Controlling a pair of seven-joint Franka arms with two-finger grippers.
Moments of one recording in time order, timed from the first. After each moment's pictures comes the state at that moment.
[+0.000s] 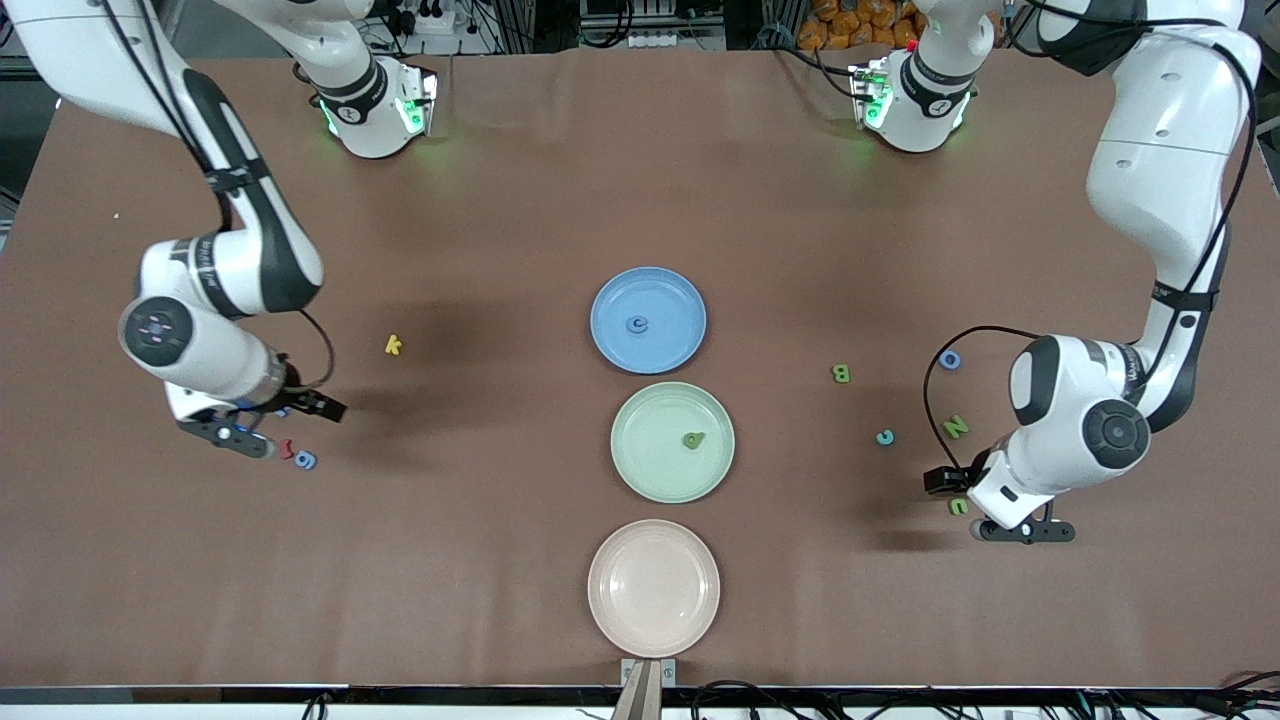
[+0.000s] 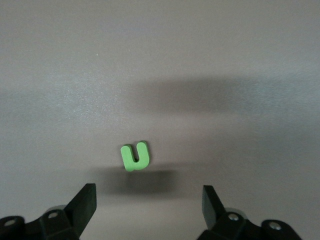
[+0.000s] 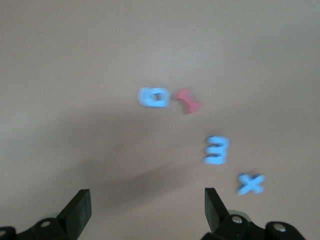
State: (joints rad) left arm 0.14 0.80 -0.26 -1.50 0.23 2.31 -0.16; right arm -0.18 0.37 0.20 -2.00 -0.20 2.32 0.51
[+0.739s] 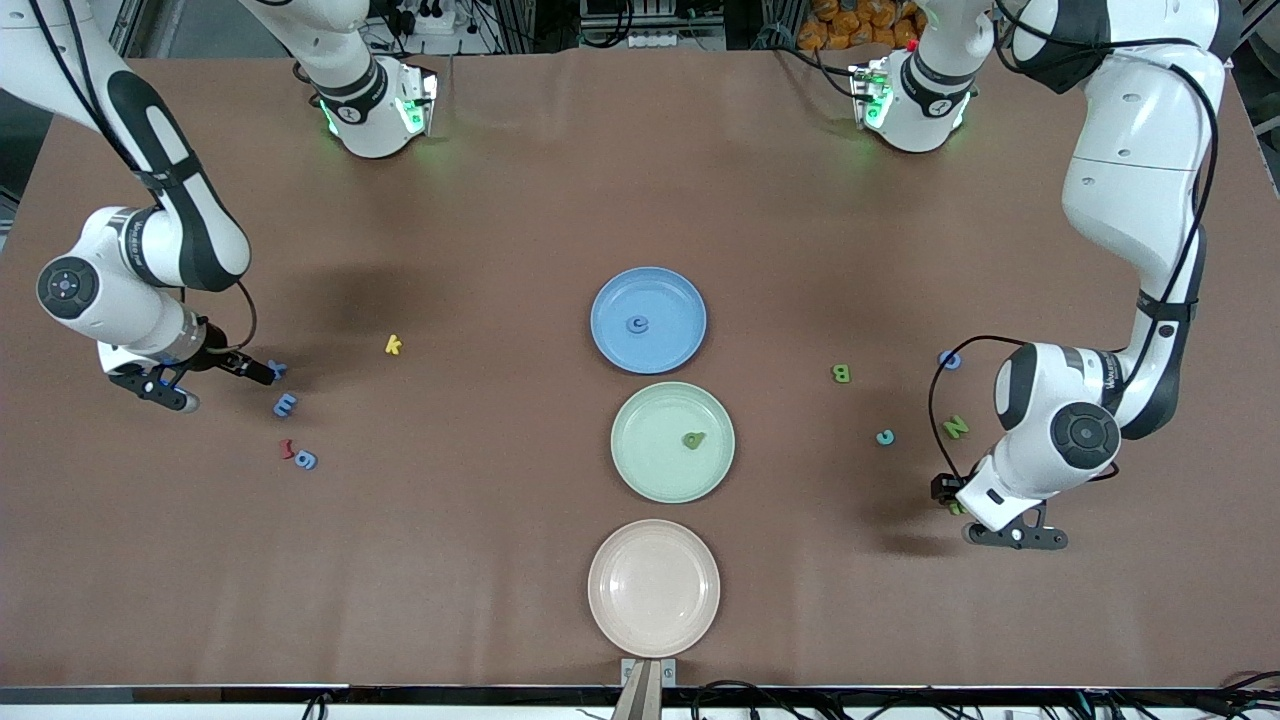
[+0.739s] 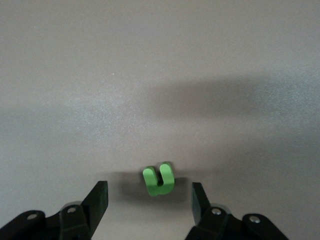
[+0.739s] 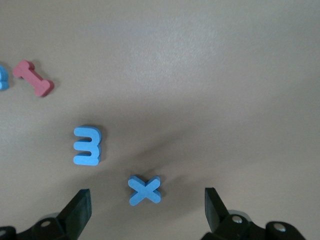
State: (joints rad) left arm 0.04 0.83 -0.14 -1.49 0.26 2.38 -0.12; right arm -0.45 0.35 0.20 -2.23 -0.21 2.52 0.32
